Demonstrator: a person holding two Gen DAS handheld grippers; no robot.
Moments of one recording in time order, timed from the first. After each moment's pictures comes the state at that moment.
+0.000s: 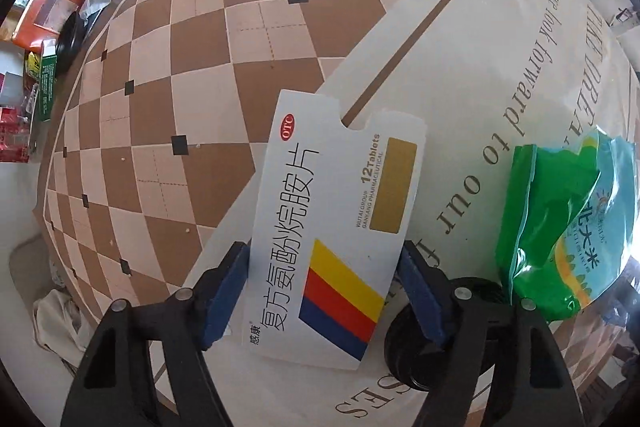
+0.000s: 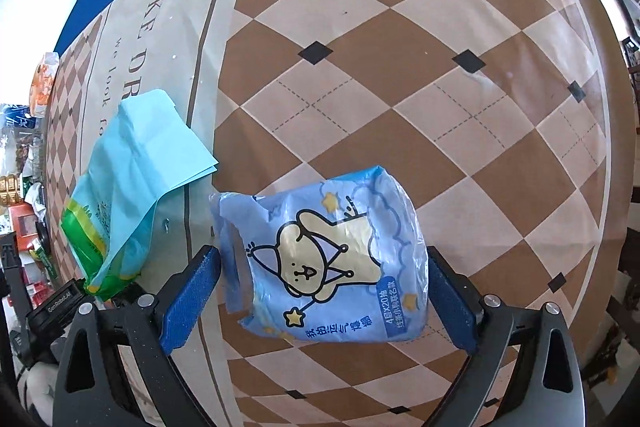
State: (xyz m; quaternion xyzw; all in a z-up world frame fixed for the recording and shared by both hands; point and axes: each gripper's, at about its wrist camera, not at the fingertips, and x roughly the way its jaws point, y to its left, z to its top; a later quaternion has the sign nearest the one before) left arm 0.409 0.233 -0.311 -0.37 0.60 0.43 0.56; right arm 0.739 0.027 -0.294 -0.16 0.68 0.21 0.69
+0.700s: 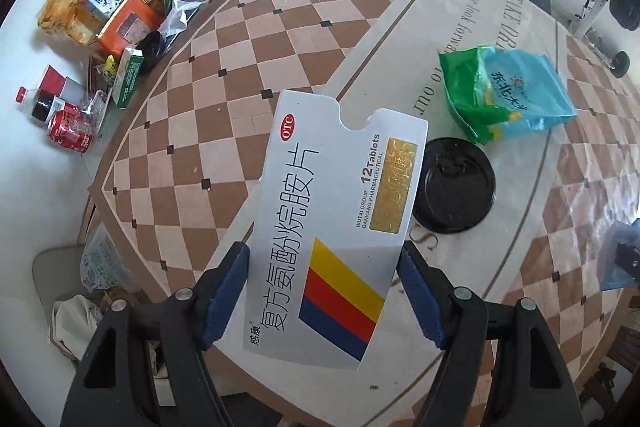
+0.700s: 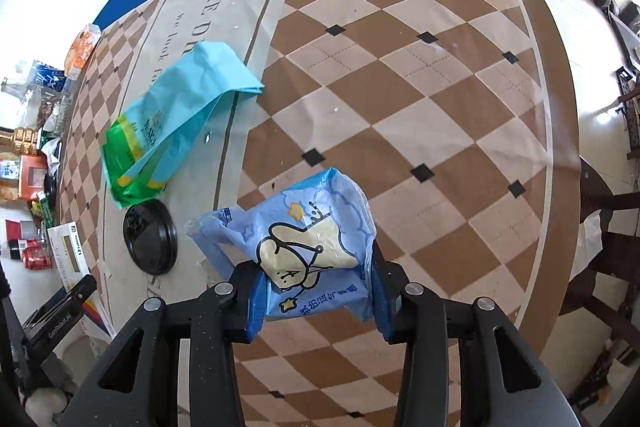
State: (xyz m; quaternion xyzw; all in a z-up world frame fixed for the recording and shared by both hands) left arm 0.374 0.105 -0.225 -0.28 0.56 0.45 0.64; right arm 0.635 -0.024 -0.233 -0.17 0.63 0.26 0.72
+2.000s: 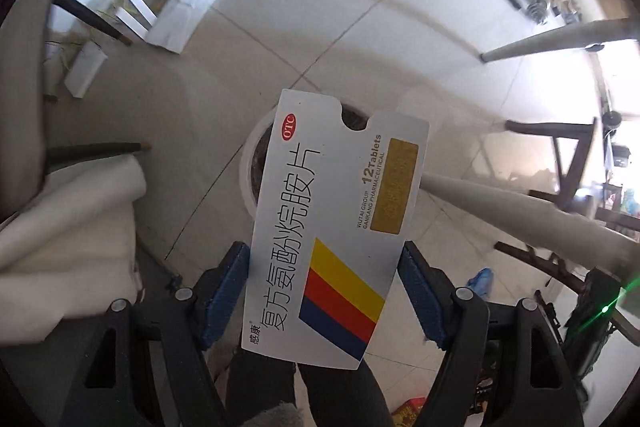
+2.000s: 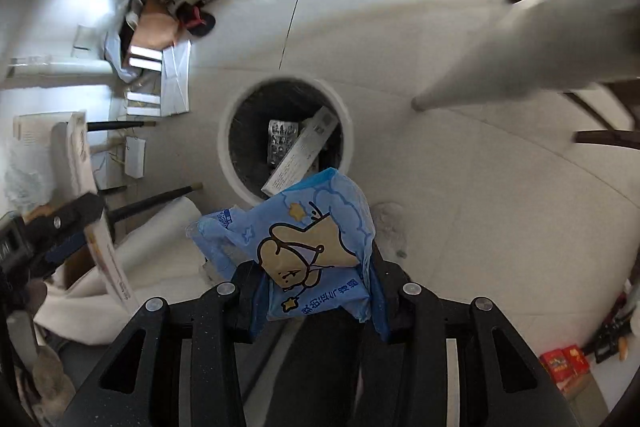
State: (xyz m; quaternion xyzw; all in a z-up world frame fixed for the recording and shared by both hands) left arm 0.159 -0.068 -0.576 -0.50 0.58 0.30 0.57; right arm 0.290 -0.286 -0.580 -0.23 0.73 0.23 0.61
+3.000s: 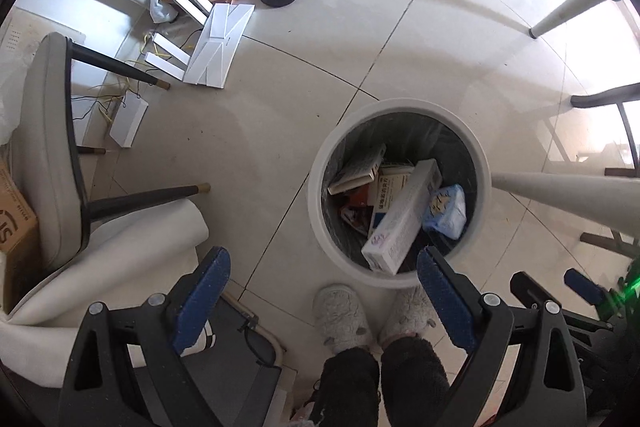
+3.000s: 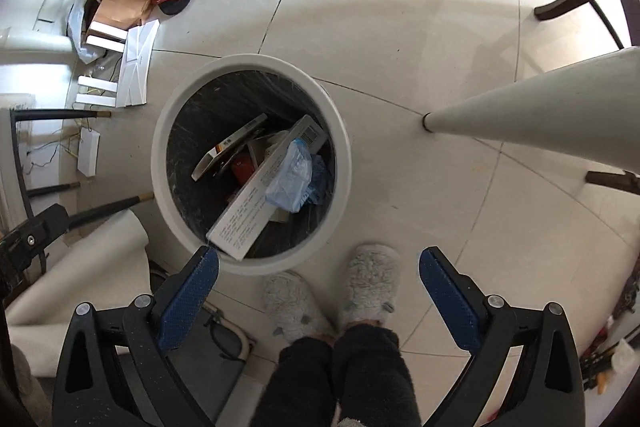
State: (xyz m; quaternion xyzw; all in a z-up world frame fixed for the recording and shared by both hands) left arm 0.151 -0.082 -0.601 -0.35 0.63 0.36 0.59; right arm 0.311 -0.247 -0.673 -0.29 0.69 0.23 0.62
